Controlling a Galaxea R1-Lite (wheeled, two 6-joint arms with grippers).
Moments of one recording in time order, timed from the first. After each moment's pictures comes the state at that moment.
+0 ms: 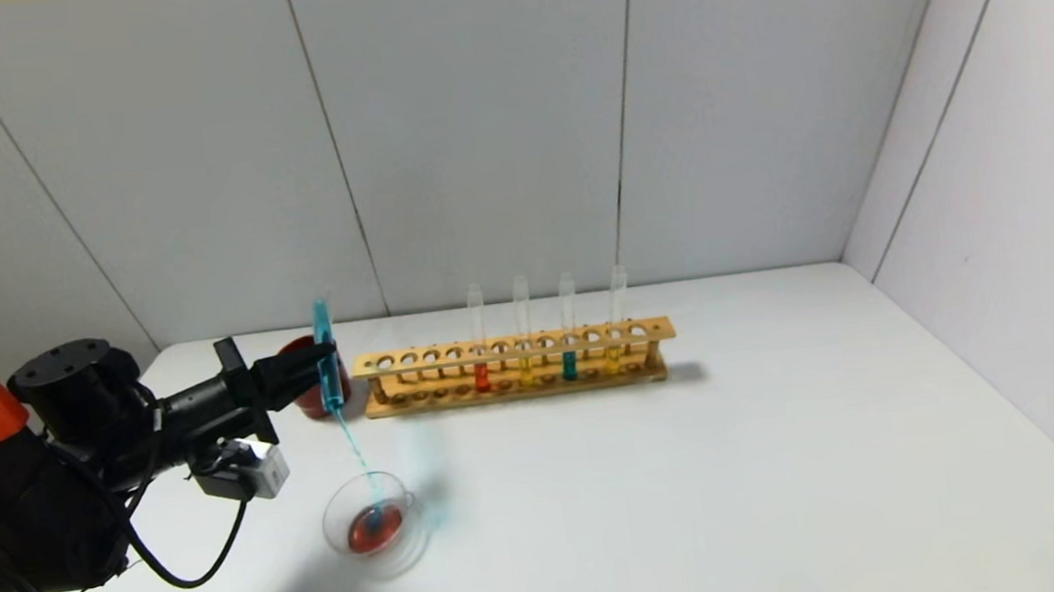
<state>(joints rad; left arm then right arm) 0.10 2.10 -0.59 -1.52 -1.03 1.69 0.00 0.00 0.00 0.01 0.00 0.00</state>
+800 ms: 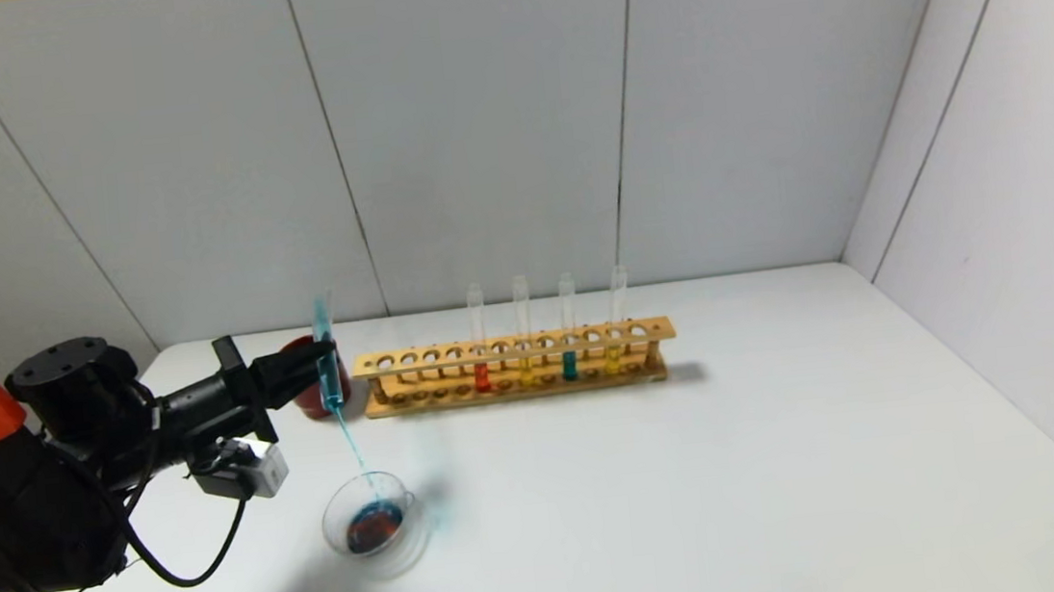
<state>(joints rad) 0.10 2.09 -0.59 -1.52 -1.03 1.70 0.00 0.00 0.00 0.01 0.00 0.00</state>
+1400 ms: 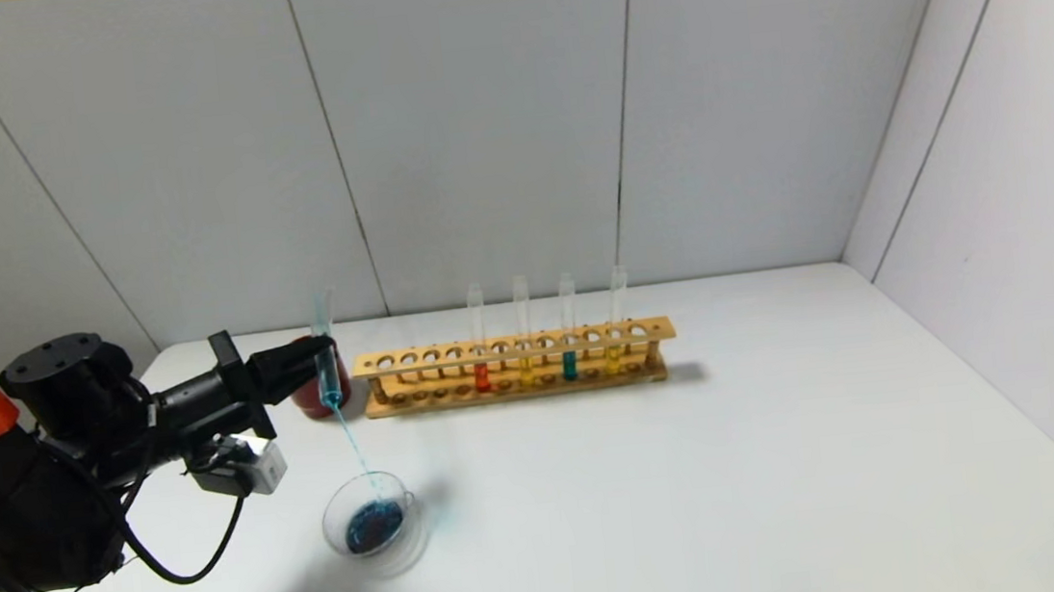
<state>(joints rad) 0.10 2.08 -0.60 -1.52 -1.02 1.70 0.00 0.00 0.00 0.01 0.00 0.00</state>
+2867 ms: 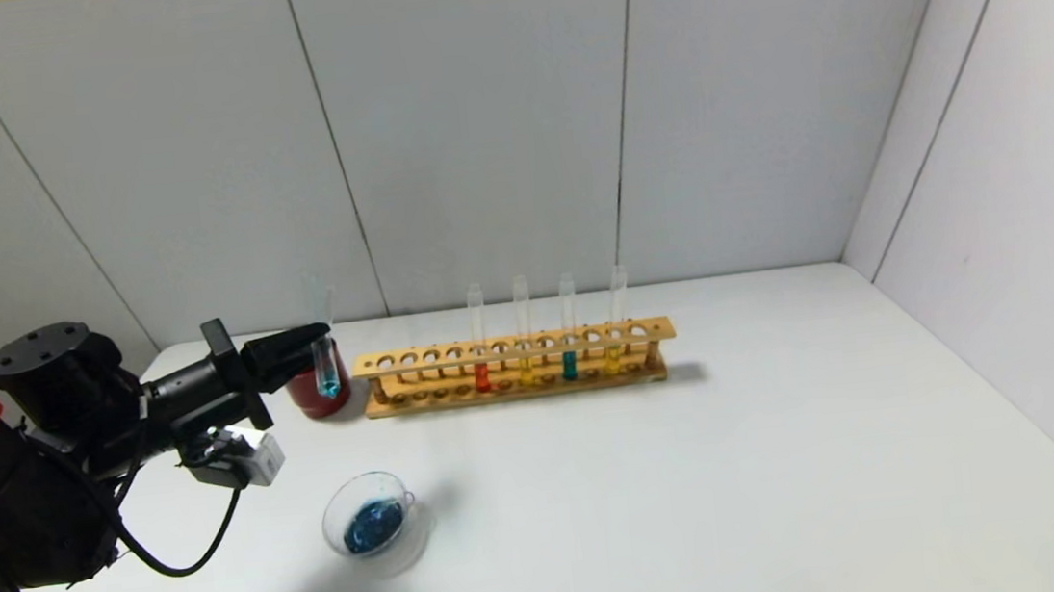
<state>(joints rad) 0.09 2.04 -0.60 -1.52 -1.02 1.71 0.00 0.00 0.00 0.01 0.00 0.00</state>
